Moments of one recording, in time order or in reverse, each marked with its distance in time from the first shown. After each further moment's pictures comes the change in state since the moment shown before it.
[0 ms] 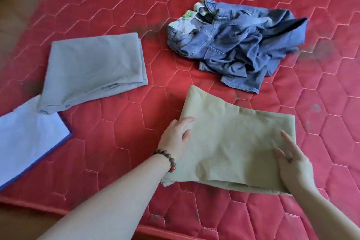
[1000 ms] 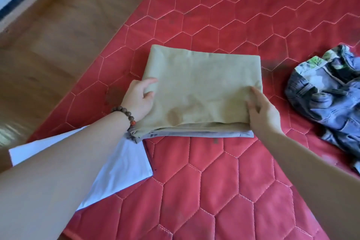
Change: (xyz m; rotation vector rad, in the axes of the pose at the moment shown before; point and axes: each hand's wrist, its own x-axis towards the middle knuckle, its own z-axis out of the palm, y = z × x) left_hand 0.117 -0.270 -0.321 -0.016 0.416 -0.244; right_hand 0.066 -0.363 0.312 -0.042 -0.246 -0.457
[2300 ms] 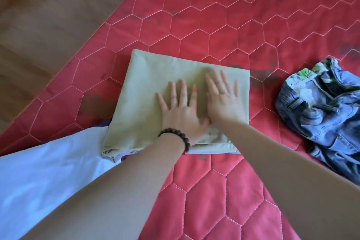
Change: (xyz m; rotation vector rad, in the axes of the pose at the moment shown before) left_hand -0.006 0.089 0.121 0.562 -0.065 0.163; right_hand 0.052 -0.048 0.050 -0.760 -0.088 -0.481
